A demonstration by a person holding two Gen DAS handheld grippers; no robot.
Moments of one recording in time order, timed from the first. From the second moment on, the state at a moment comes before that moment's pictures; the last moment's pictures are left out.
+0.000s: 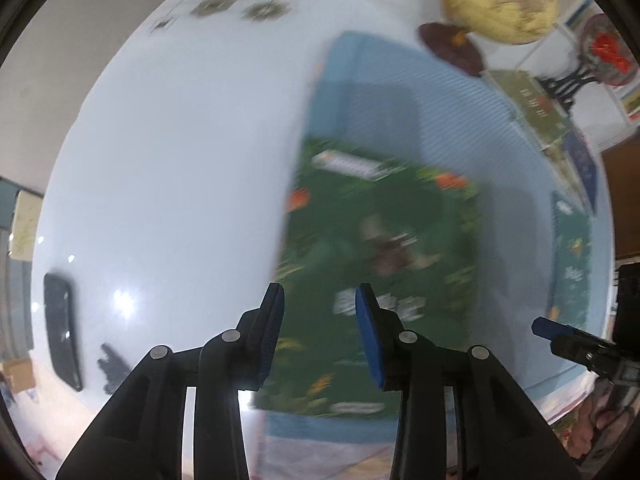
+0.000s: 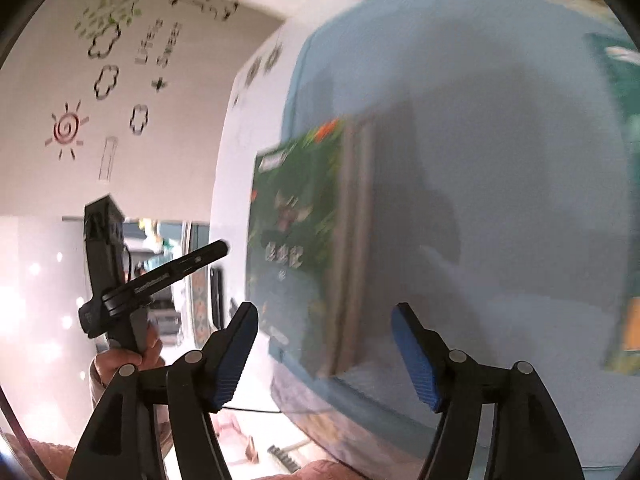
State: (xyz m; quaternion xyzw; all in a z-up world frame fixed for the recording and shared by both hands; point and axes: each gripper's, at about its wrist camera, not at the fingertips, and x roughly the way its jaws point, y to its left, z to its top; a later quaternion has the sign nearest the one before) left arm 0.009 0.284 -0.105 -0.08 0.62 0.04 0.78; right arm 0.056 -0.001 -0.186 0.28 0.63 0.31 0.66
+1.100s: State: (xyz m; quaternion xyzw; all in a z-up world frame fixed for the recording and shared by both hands) left arm 0.077 0.015 -0.218 -0.24 0.67 -0.24 0.66; right arm 0.070 -0.321 -0.248 0.36 0.59 0.30 0.66
